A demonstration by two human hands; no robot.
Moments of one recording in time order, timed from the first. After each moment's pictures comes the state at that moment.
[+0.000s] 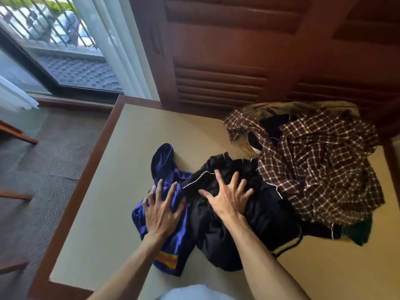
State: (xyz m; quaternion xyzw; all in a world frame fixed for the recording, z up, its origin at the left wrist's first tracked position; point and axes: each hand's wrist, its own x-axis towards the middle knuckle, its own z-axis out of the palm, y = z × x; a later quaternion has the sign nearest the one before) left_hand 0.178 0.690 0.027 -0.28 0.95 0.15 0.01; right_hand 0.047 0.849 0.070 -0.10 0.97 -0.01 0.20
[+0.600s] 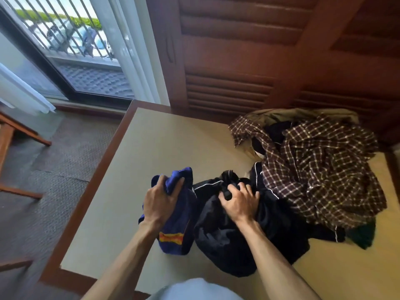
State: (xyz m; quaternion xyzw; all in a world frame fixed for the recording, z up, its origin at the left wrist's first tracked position) left_hand 0.168 0.681 0.109 -0.37 0.86 0.32 -0.11; right_hand 0.063 0.883 0.070 -0.13 0.98 -0.12 0.08
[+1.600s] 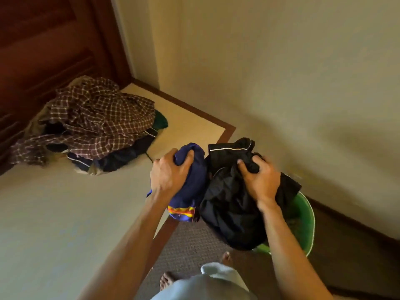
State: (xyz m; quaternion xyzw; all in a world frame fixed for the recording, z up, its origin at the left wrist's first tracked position) left_hand 0.278 1.013 0.222 0.24 0.88 0.41 0.07; right_hand 0.456 1.178 0.216 0.44 0.82 -0.21 -0.30
